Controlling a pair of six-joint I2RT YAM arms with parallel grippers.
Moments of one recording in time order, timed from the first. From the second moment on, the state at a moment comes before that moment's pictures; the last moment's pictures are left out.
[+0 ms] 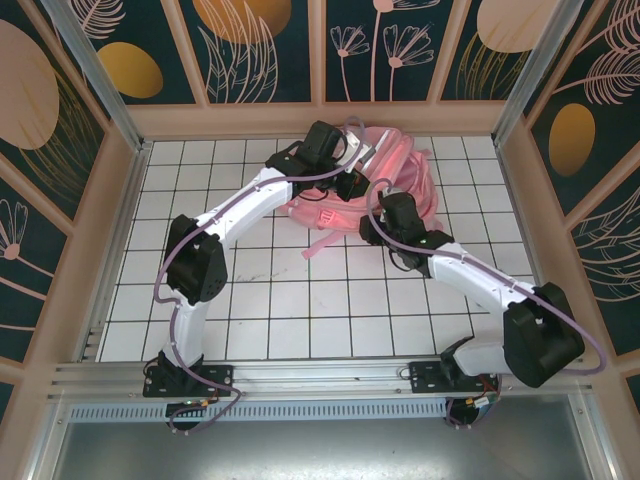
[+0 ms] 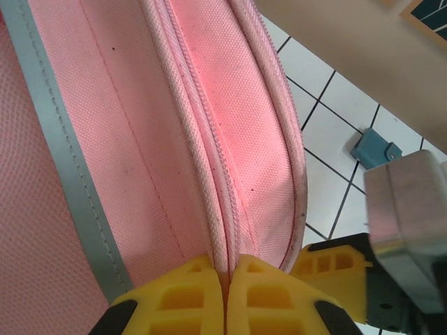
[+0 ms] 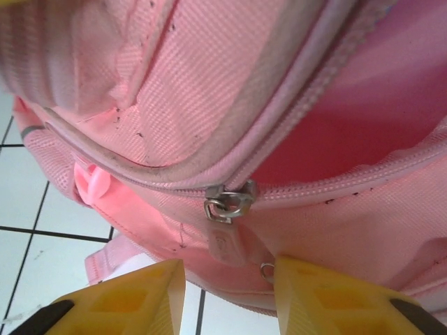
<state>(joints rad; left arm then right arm) -0.68 2.08 1.94 -0.56 0.48 -0.07 0.56 1.33 0.82 -0.19 0.10 0.46</state>
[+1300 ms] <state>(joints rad) -0.70 2.09 1.95 -0.53 0.46 -0.07 0.59 1.35 0.91 -0.35 0.32 0.43</state>
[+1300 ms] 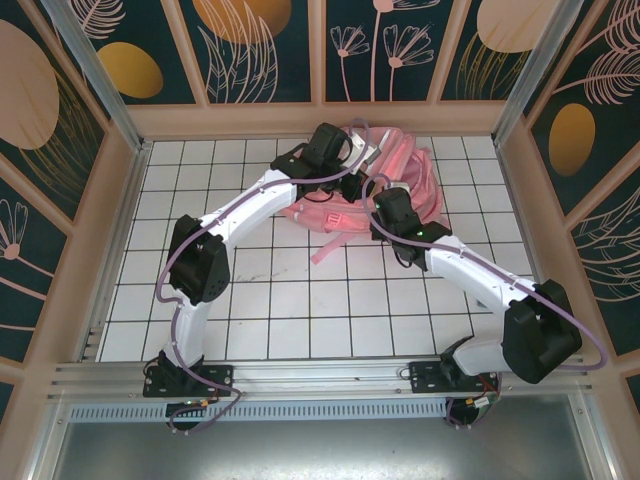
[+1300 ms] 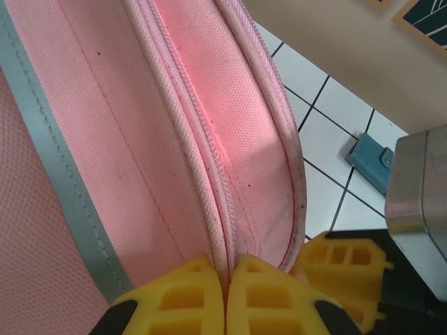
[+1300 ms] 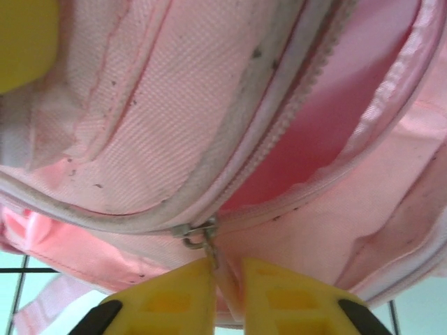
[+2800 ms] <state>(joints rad) -0.56 1.65 0.99 0.11 0.26 -1.00 0.61 1.46 0.92 -0.13 -0.14 0.47</state>
